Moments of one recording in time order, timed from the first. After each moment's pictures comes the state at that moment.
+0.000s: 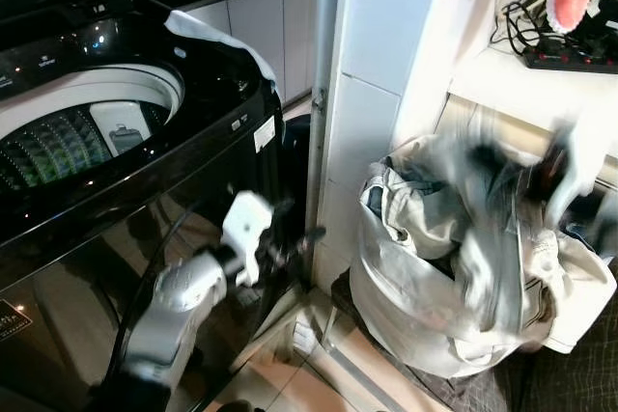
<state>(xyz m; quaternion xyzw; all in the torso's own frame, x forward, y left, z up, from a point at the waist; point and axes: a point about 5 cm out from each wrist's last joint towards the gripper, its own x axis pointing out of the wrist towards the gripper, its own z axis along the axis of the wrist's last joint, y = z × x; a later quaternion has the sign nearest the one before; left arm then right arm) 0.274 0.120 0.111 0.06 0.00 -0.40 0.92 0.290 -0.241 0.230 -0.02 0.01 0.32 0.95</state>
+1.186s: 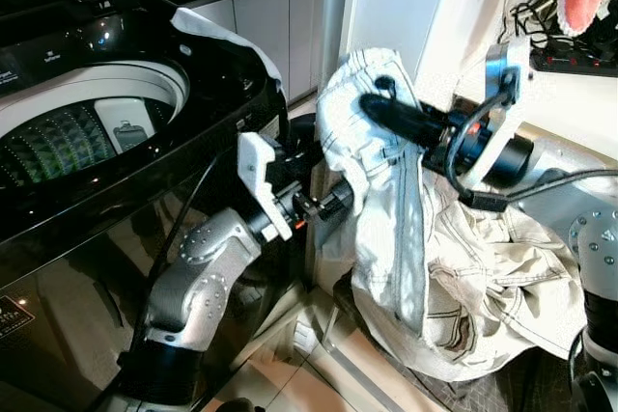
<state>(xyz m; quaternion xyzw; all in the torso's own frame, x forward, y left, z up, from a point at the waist) 0.281 0.084 0.172 -0.18 -0.07 -0.46 0.86 0.278 -0.139 0.257 0.11 -0.02 0.49 0.86</state>
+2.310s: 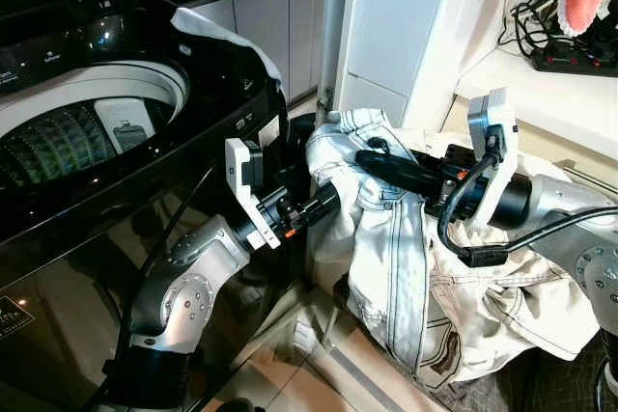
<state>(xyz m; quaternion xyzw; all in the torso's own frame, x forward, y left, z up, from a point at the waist) 0.274 0.092 0.166 -0.24 -0.04 -0.50 0.83 0.256 -0.139 0.233 0.05 0.03 0.53 0.84</state>
